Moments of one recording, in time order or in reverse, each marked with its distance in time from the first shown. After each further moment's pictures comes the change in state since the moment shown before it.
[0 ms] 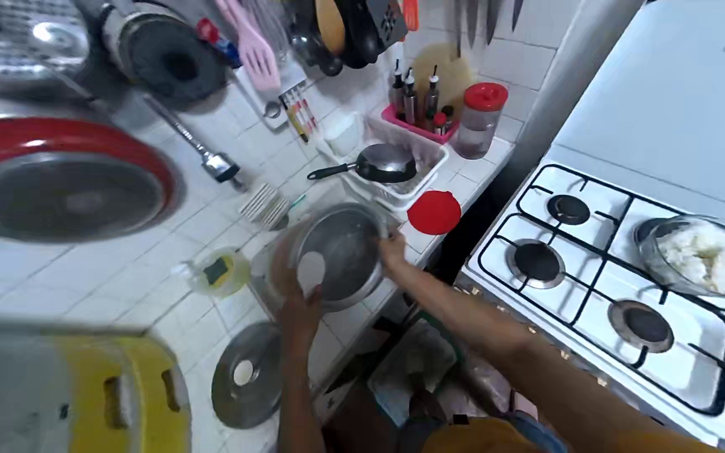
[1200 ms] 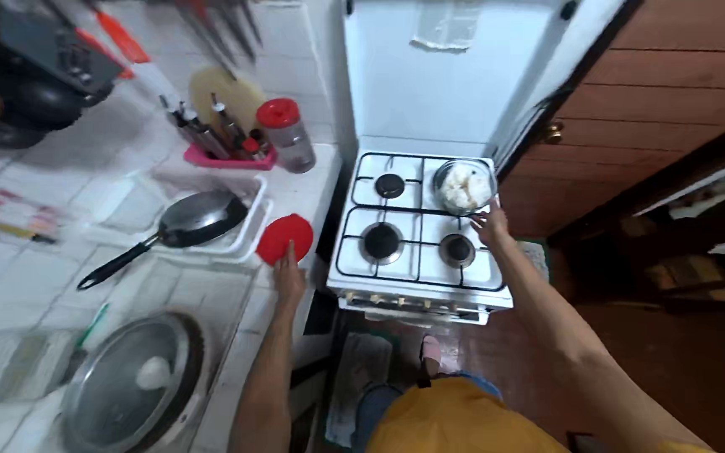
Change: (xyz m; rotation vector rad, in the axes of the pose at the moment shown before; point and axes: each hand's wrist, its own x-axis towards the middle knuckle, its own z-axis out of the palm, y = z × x) left_hand 0.059 0.179 0.274 0.102 -0.398 0.693; right_hand -0.104 0.007 -0.518 0.503 1.000 0.031
